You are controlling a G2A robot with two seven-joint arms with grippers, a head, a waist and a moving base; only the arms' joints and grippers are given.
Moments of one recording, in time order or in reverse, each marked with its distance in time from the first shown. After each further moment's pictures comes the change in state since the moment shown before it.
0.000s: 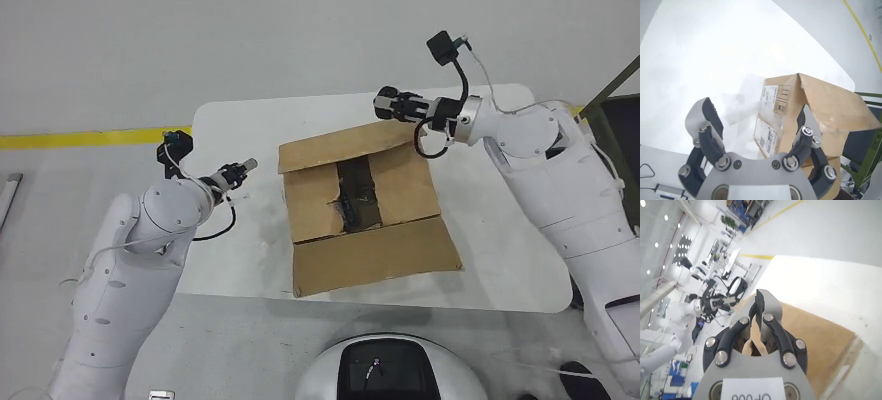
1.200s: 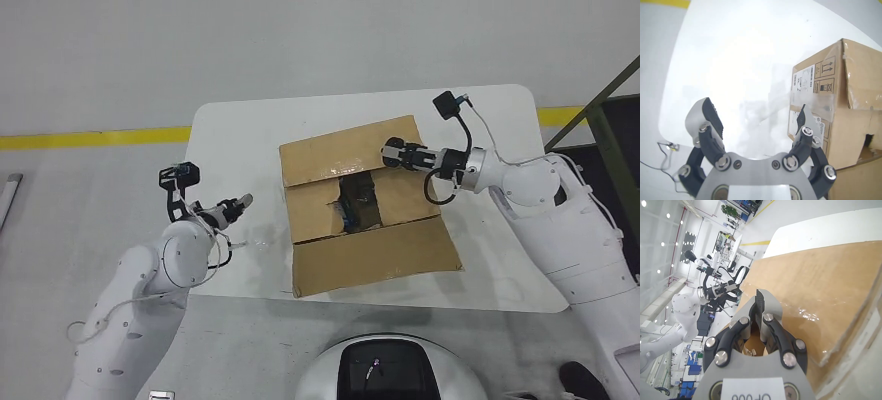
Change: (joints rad) left arm 0.288 0.070 -0.069 -0.220 0.356 -0.232 0.030; right arm -0.237 0.044 0.068 -0.163 0.027 0.000 0.001
